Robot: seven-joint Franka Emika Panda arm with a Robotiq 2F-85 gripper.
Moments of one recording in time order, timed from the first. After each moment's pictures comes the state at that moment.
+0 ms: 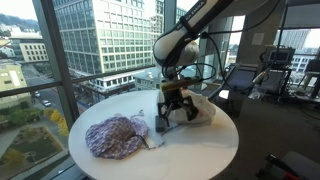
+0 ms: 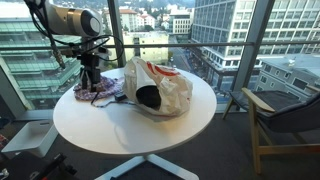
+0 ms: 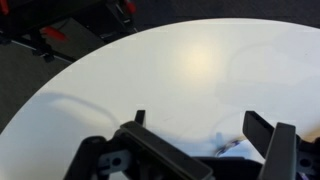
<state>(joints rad) 0.28 0.34 0.15 -2.00 0.04 1.96 0.68</state>
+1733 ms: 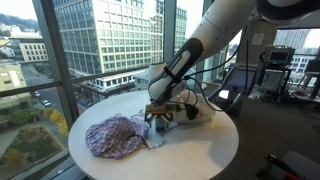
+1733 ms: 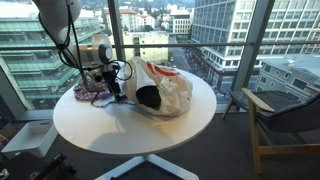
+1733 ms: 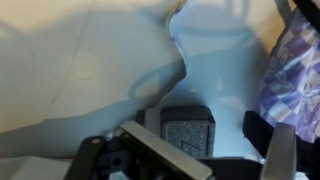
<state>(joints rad) 0.42 0.69 -0.05 -1.81 -0.08 2.51 0.88</state>
